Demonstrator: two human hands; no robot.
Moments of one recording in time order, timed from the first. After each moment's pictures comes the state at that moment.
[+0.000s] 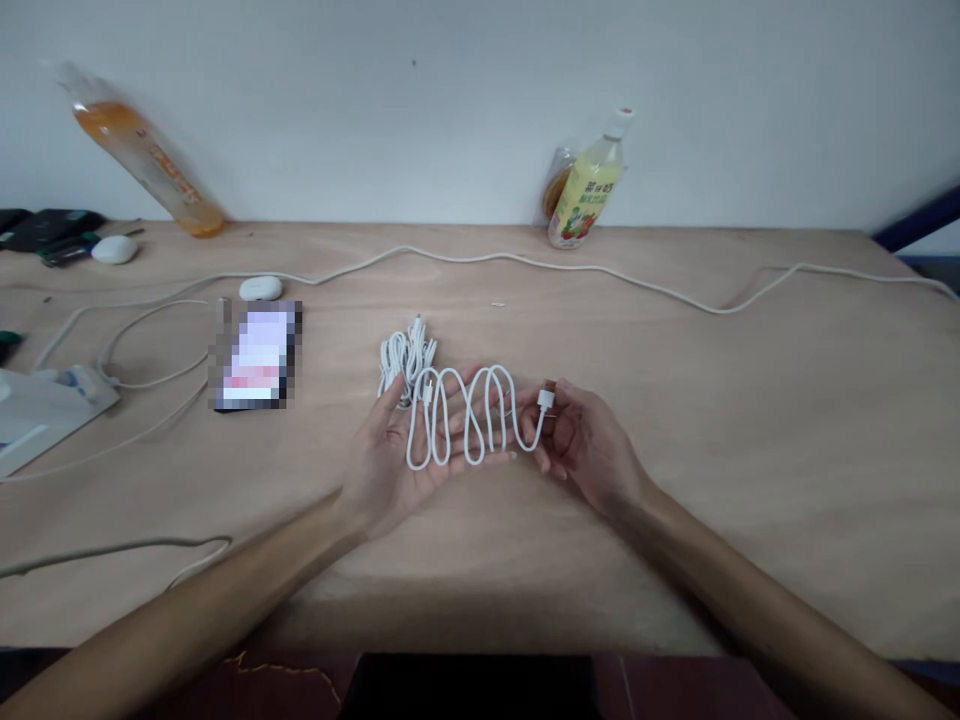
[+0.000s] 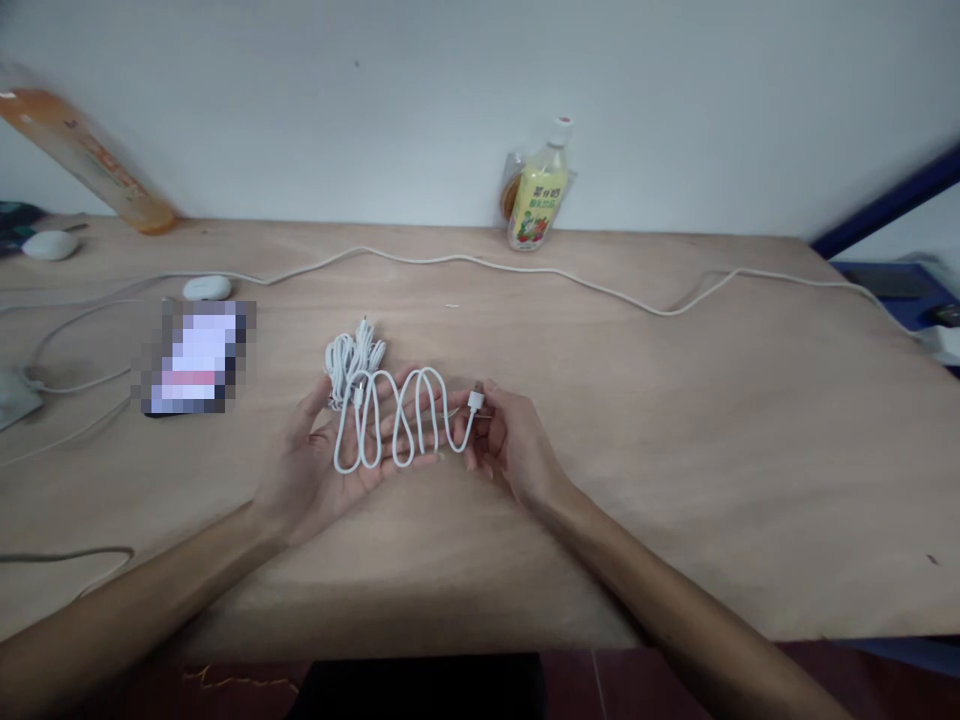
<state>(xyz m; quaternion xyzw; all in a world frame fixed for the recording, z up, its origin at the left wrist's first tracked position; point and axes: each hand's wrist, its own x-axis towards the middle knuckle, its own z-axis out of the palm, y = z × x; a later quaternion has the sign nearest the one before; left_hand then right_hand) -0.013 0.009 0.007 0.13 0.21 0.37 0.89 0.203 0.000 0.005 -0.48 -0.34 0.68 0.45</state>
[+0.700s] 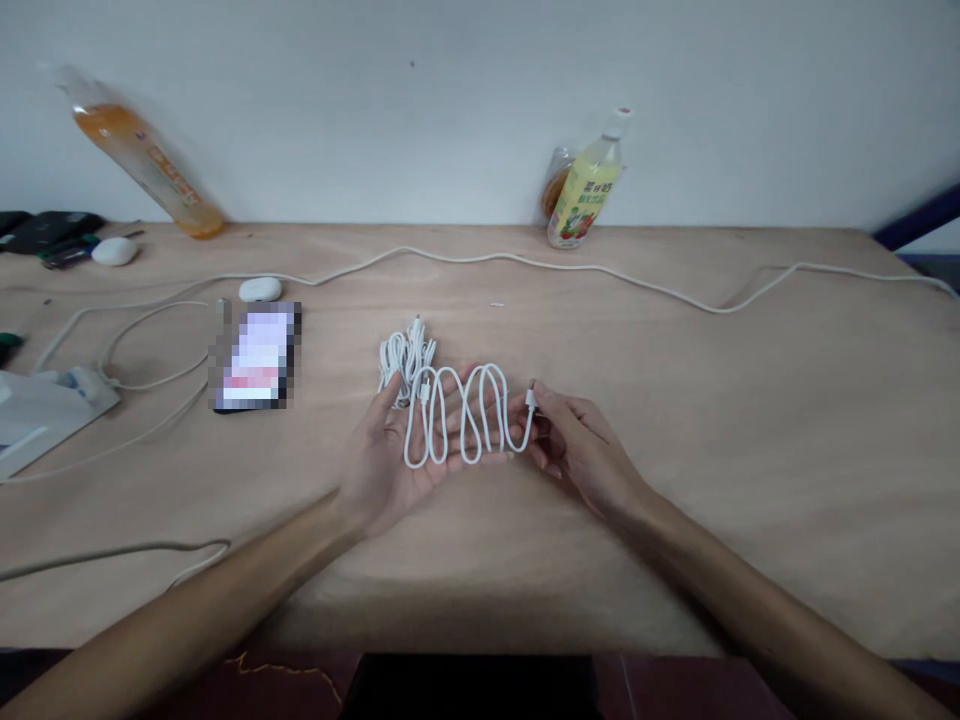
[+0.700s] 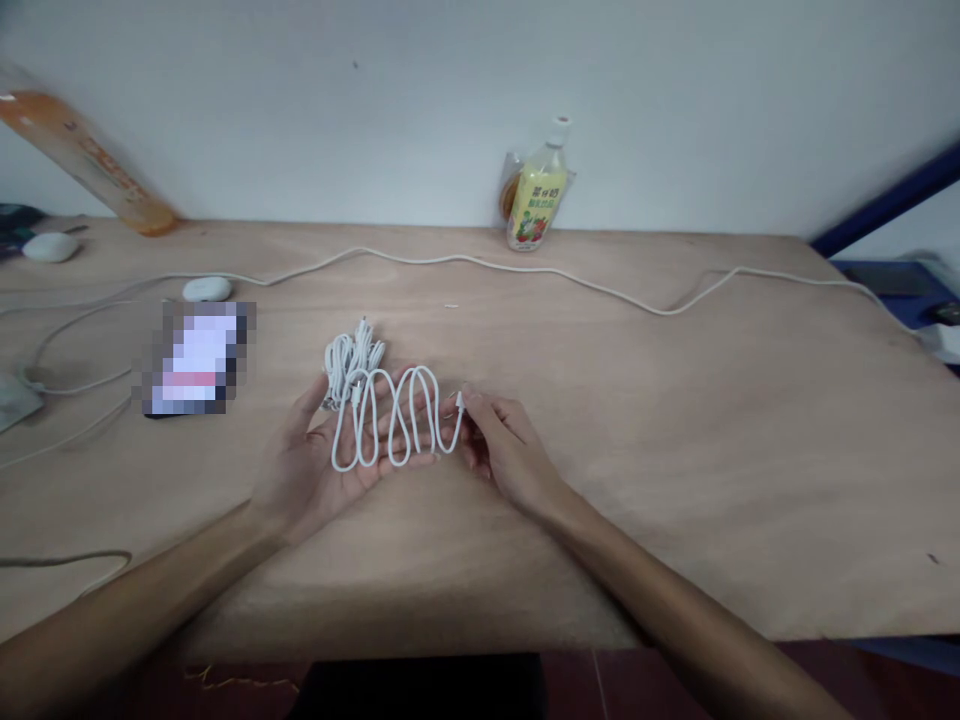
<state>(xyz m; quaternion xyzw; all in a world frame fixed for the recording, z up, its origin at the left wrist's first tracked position) -0.010 0.010 0.015 0.13 0.22 0.37 0.89 0.199 -0.005 0.003 -0.52 -0.40 0.62 0.44</state>
